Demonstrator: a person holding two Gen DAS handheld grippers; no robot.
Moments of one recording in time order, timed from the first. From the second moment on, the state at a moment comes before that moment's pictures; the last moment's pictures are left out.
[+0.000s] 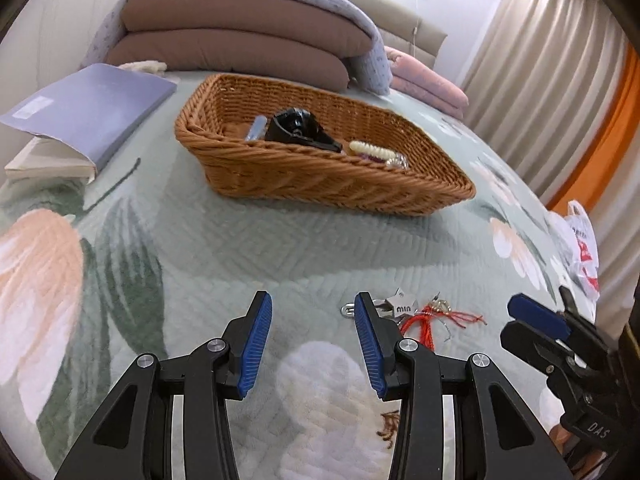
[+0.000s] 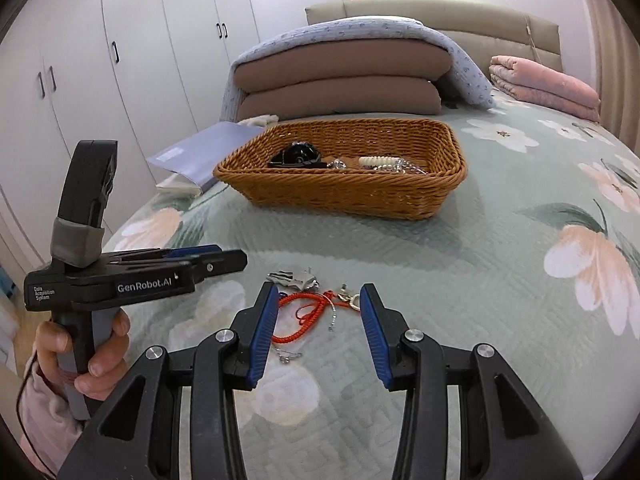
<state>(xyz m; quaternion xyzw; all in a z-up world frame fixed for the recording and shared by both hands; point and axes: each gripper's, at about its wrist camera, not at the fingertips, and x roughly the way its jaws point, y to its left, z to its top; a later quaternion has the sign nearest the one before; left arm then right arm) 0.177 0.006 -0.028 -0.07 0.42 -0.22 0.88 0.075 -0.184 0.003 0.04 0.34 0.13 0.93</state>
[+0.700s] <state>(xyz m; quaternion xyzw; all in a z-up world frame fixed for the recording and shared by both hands) 0.180 0.000 -0.033 -0.05 0.43 -0.22 0.87 0.101 -0.121 -0.029 -0.06 0.43 0.15 0.89</state>
